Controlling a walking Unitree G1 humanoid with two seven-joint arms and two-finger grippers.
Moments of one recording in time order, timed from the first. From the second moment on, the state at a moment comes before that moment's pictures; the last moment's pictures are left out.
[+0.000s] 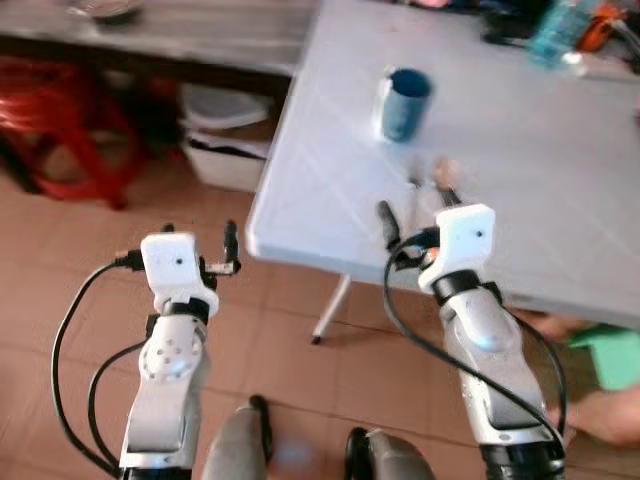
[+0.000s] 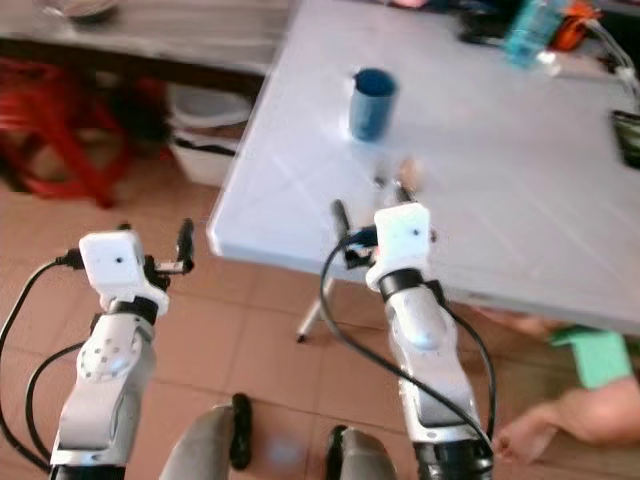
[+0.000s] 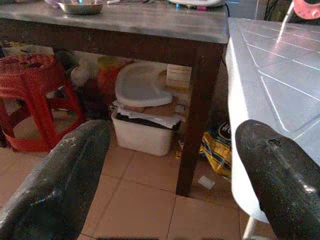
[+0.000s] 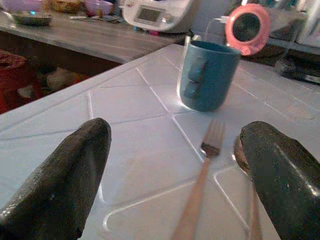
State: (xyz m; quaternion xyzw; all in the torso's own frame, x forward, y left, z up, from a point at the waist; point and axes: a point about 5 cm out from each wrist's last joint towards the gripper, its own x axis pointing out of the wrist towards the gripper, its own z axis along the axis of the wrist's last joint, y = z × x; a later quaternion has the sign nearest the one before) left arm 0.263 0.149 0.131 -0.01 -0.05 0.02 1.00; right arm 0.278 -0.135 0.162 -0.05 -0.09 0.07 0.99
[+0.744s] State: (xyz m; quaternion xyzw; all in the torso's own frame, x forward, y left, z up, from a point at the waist) left arm 0.266 0.146 0.138 -0.01 -0.06 0.00 1.00; right arm 0.280 -0.139 0.159 -0.03 -0.07 0.06 1.00
